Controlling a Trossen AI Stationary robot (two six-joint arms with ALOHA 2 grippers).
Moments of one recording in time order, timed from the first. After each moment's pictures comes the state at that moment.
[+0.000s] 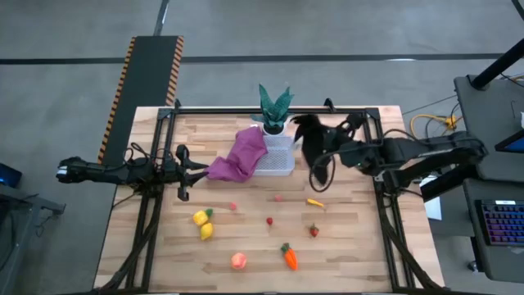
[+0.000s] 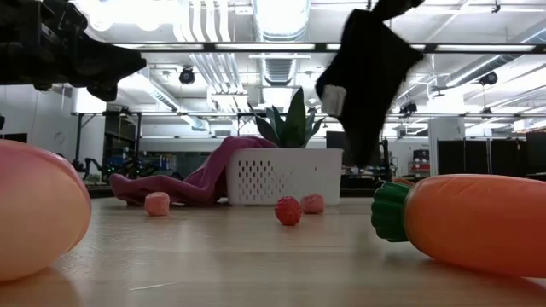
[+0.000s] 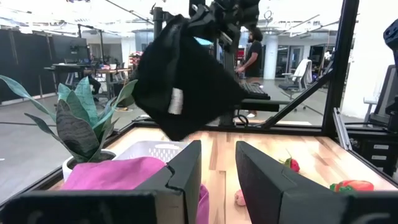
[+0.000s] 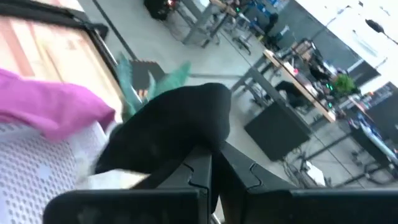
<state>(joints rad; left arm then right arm) -0.10 0.21 0.00 0.28 -0.22 0.00 0.15 1.21 1.08 -0.57 1.02 -0.10</state>
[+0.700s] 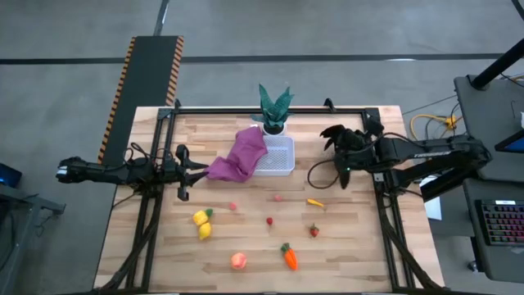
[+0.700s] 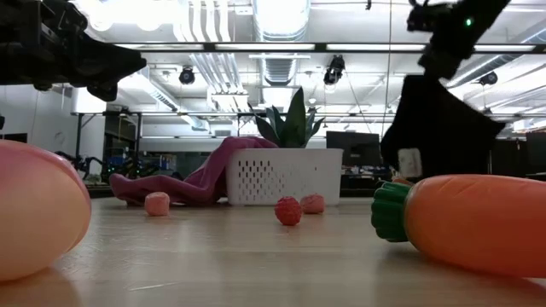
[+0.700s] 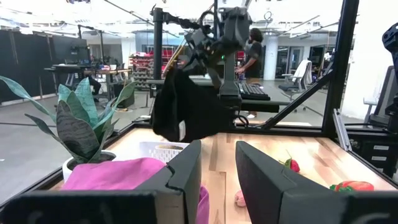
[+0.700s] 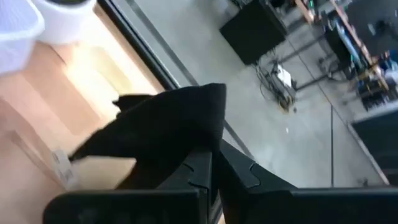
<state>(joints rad) -0.10 0.21 0.00 0.28 -0.22 0.00 0.03 1.16 0.90 -1.14 1.01 0.46</state>
